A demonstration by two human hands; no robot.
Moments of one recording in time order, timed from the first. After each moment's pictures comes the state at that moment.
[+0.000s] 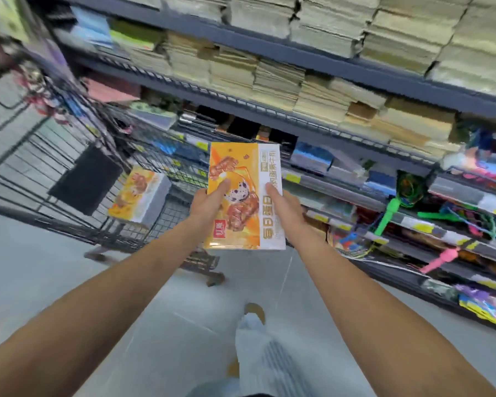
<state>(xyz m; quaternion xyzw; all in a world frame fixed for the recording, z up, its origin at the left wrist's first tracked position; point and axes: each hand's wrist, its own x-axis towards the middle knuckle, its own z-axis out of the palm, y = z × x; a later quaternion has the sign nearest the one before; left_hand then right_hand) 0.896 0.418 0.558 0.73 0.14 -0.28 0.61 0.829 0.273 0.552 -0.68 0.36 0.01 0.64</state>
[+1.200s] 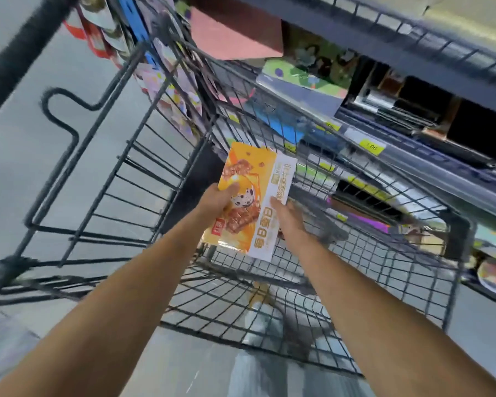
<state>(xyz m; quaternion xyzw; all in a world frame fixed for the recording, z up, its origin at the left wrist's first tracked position) 1.283 0.718 0.336 0.77 0.19 -0.38 0.48 1.204 0.577 0.322 -0.58 0.46 0.17 0.64</state>
